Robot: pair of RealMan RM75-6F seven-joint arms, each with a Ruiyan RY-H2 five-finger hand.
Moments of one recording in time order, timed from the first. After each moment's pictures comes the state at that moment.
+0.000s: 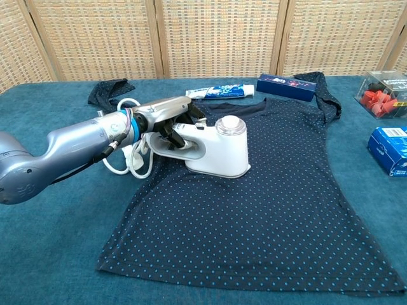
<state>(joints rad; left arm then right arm) -1.06 -2.00 -0.11 -0.55 1.49 0.80 -0.55 0.08 -1.11 0.12 -1.59 -1.44 1.49 -0.04</state>
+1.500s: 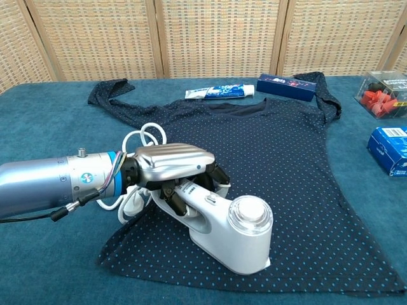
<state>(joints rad) -1.00 -1.77 0.08 -1.10 1.68 0.91 -0.34 0.08 -1.10 0.11 -1.62 -1.47 1.52 -0.03</state>
